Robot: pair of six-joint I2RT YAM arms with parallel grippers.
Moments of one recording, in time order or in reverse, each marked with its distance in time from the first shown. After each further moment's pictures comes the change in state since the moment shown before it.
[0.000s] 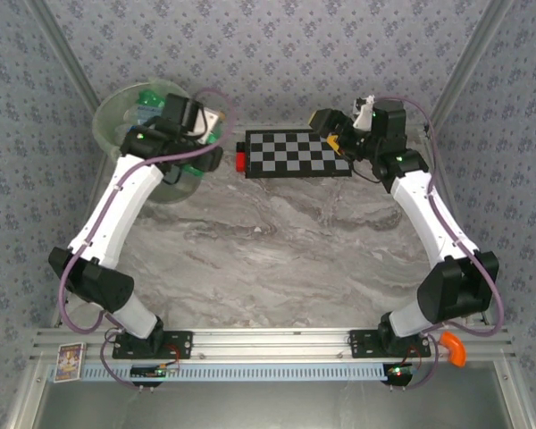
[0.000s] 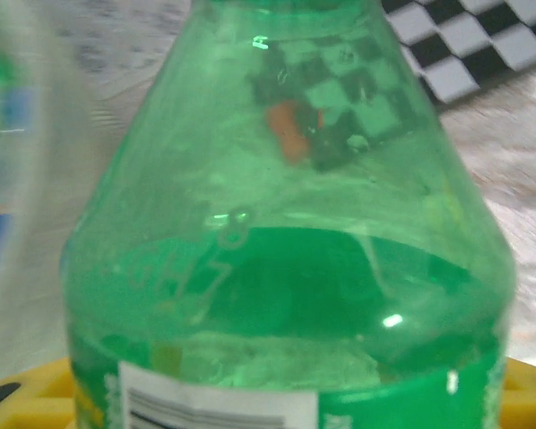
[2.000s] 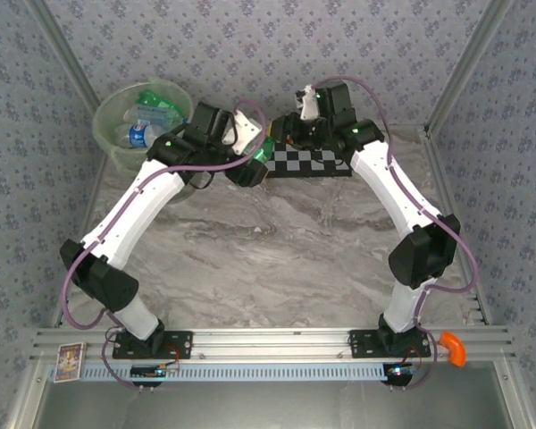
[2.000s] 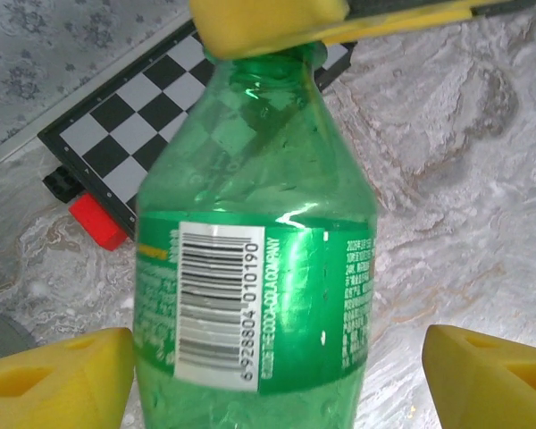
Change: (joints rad) left arm -0.180 0.032 -0.065 0.145 0.283 0.104; right arm 0.217 0.323 0.465 -0.336 -0.005 -0.161
